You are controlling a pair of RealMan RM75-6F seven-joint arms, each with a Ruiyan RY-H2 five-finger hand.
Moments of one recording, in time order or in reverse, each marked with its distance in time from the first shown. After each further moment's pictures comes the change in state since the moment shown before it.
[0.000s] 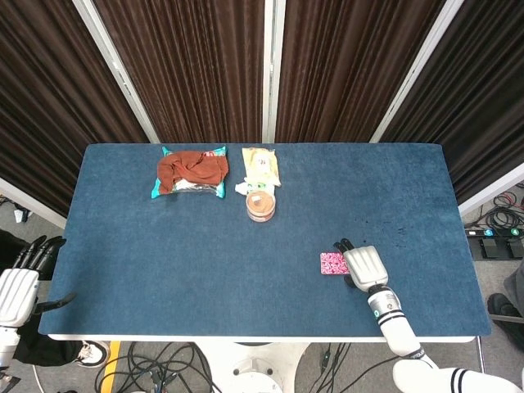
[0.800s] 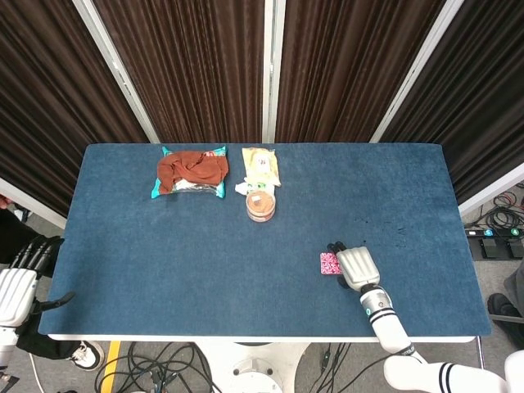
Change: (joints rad) left arm 0.001 0.002 -0.003 0.006 -0.006 -0.003 -0.008; right arm 0.047 -0.049 -0.020 0.037 0.060 -0.006 0.006
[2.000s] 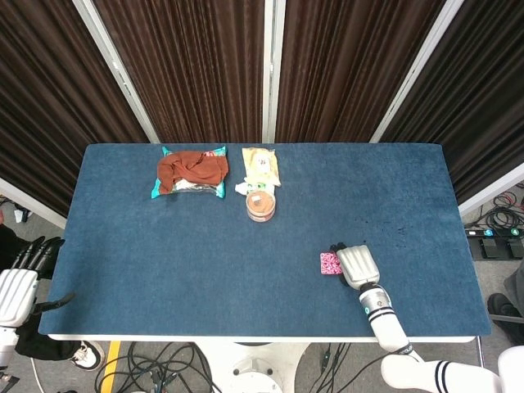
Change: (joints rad) left arm 0.000 -0.001 0.003 0.004 -0.002 -0.010 0.006; right arm 0.021 -0.017 -0.019 0.018 0.019 0.040 -0.015
